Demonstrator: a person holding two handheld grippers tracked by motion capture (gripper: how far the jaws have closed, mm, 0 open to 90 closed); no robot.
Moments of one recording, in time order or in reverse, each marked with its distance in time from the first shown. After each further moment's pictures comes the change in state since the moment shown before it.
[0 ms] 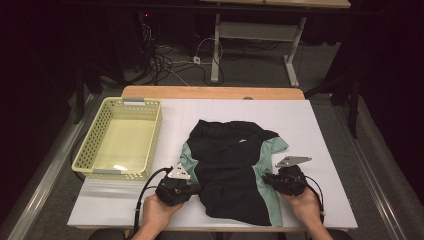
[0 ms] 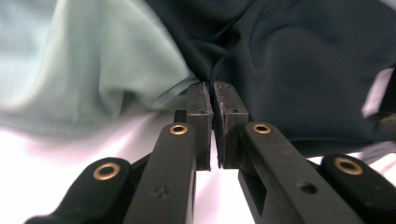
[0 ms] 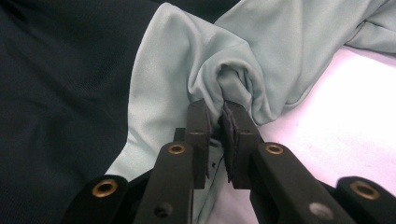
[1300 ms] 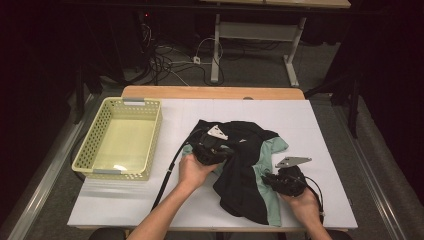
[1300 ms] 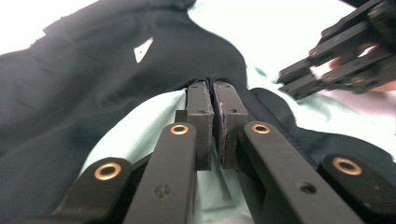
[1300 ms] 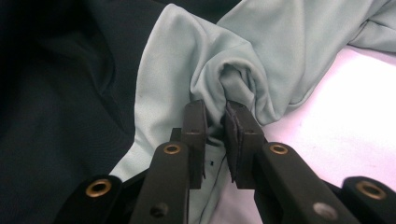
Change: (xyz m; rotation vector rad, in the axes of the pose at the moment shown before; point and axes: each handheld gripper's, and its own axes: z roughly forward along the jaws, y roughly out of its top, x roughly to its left) left arm 0.020 0.119 0.070 0.071 0.002 0.052; right arm 0.001 -0.001 0.001 -0.009 0.004 0.003
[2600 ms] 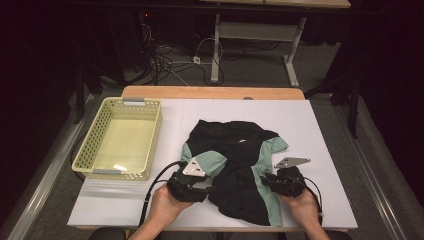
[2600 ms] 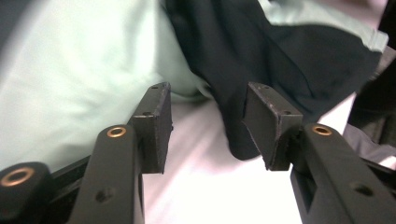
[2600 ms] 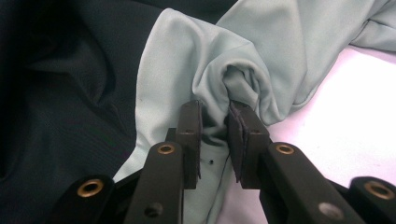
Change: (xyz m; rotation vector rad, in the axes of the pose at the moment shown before) left arm -0.043 -0.090 -0.051 -0.014 0.016 0.039; right arm 0.004 0.000 0.001 -0.003 -0.017 0.009
